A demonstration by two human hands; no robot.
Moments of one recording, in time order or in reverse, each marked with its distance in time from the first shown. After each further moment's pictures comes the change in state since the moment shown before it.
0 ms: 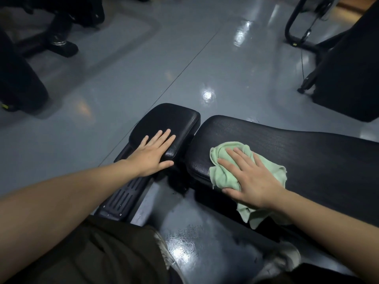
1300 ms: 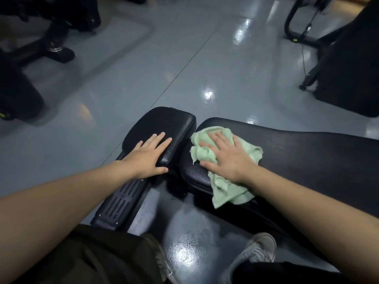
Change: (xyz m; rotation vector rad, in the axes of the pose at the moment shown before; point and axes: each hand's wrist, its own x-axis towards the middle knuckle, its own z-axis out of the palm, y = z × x) left_hand 0.014 0.012 -0.018 -0.022 -0.108 -0.084; right_hand 0.087 0.007 -0.004 0.136 -0.113 0.067
